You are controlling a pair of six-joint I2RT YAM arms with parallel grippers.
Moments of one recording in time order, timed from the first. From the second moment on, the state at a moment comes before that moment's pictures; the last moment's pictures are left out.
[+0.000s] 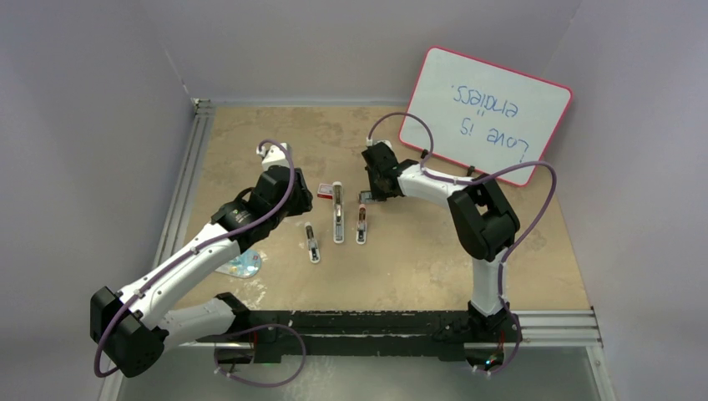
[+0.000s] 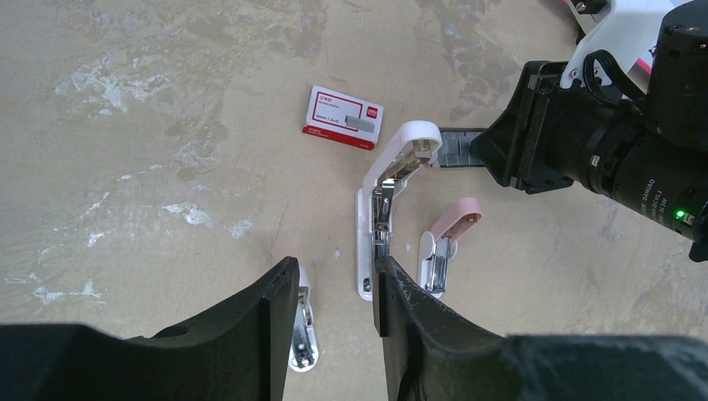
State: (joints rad) left arm -0.65 1.07 0.92 -0.48 -0.36 -0.64; right arm 0.61 1.98 1.35 -0.38 0.23 0.37
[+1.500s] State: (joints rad) left arm -0.65 1.07 0.92 -0.48 -0.37 -0.64; right arm 0.66 1.68 1.09 -0.42 0.20 0.59
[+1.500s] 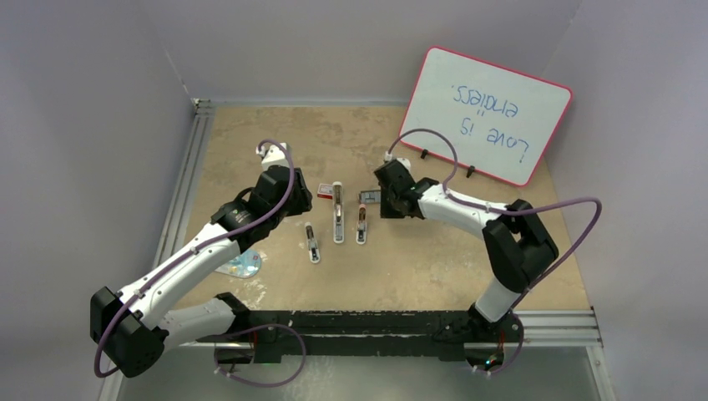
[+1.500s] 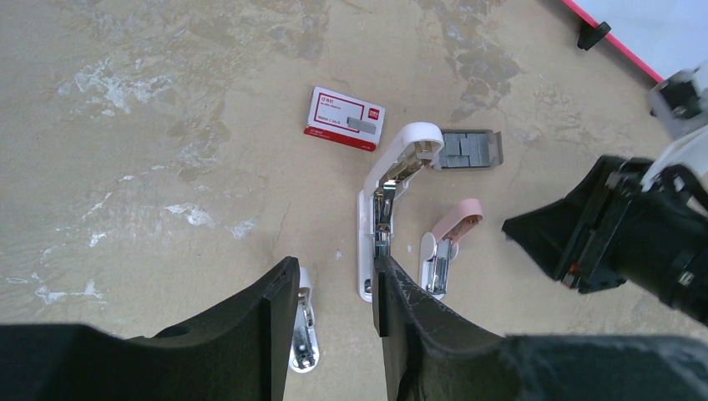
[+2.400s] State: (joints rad) left arm -0.65 1.07 0.90 -0.48 -0.37 -0.64; right arm 0.76 1.73 1.03 -0.48 0.19 0.72
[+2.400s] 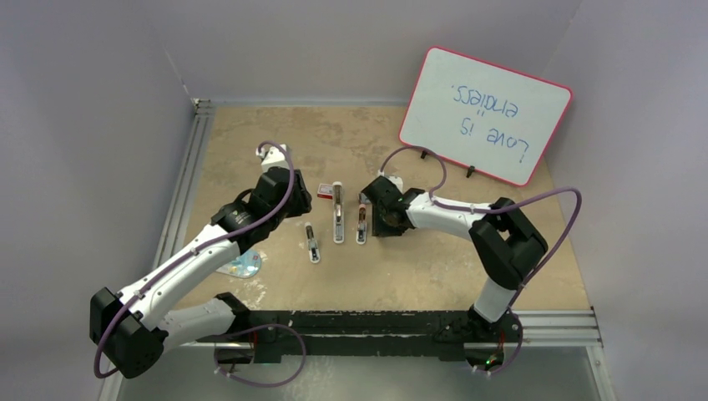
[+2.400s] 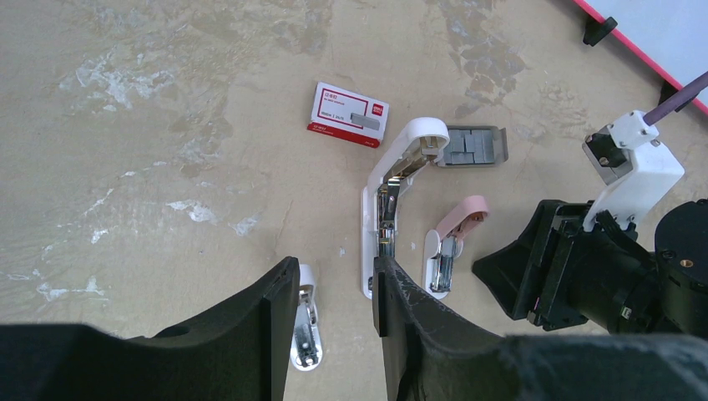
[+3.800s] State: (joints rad) left arm -0.65 1.02 0.86 -0.46 -0.37 -0.65; right arm 0.80 1.79 1.13 -0.60 0.29 0.80
